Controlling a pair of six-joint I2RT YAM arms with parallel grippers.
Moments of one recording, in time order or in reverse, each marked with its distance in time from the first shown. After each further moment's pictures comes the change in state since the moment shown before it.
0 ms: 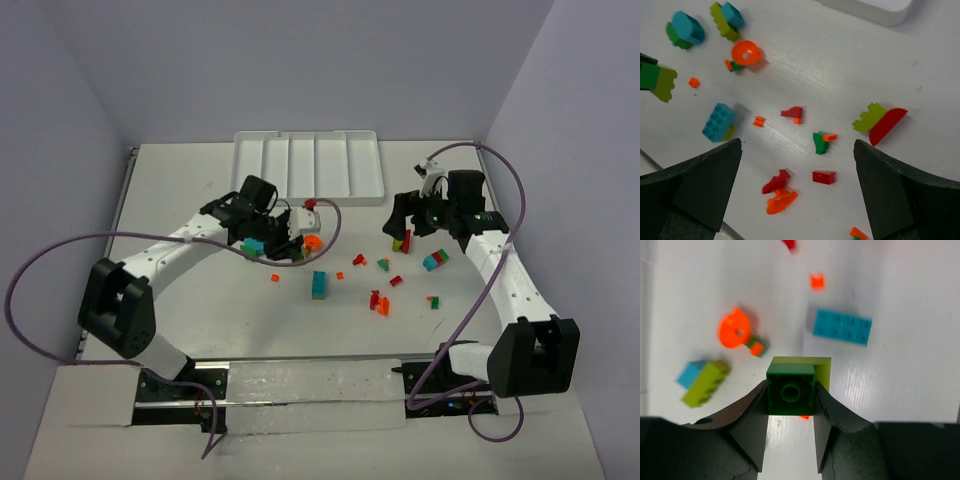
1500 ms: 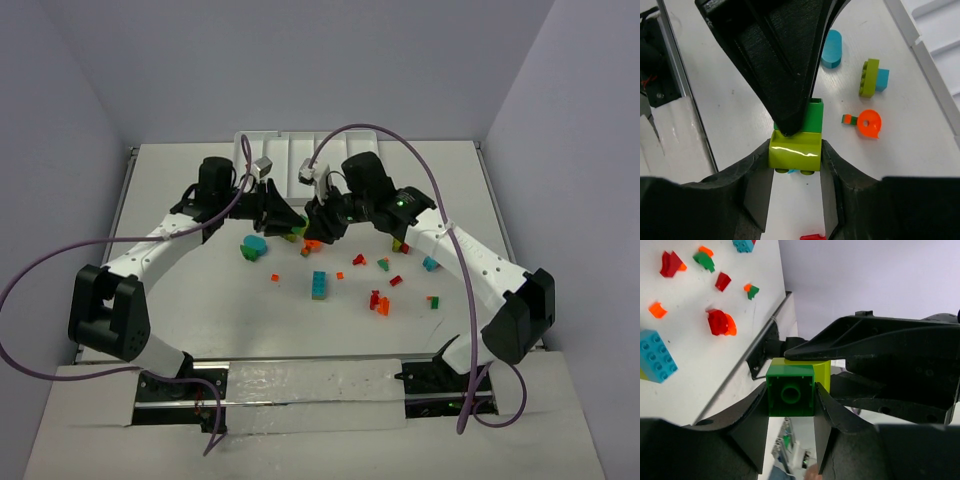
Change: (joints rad) left arm 0.223 -0.046 -0.094 0.471 0.485 -1.683; right arm 0.622 0.241 0.383 -0.044 0.054 -0.138
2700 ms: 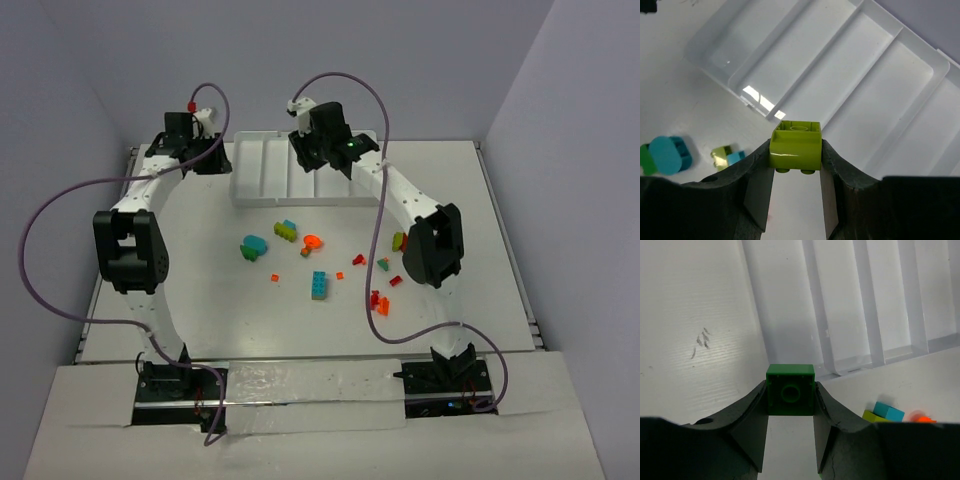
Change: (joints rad) left arm 0.325 0.468 0.624 -0.362 -0.727 0.887; right arm -0.114 0.662 0.699 0.028 0.416 0.081
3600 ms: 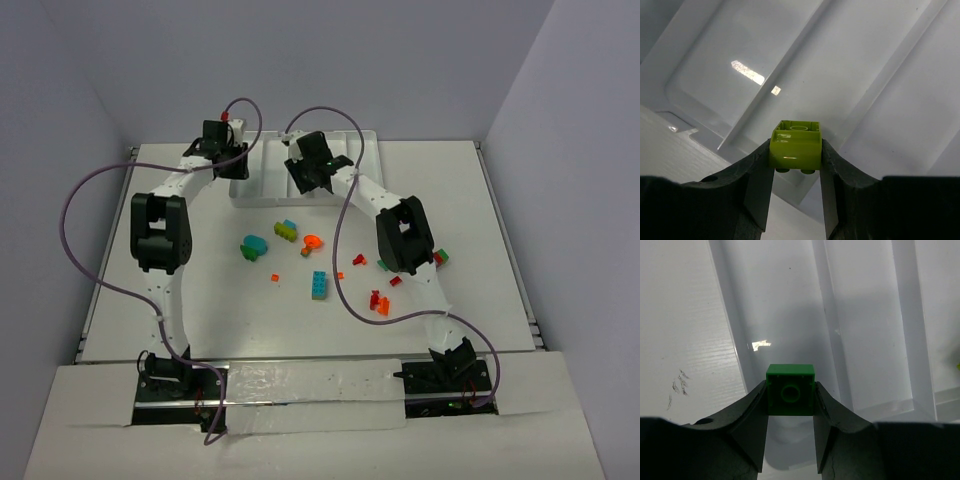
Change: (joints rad) left arm -0.117 0.271 0.140 0.081 -0.196 0.060; right arm 0.000 0.335 0.094 0.098 0.069 0.022
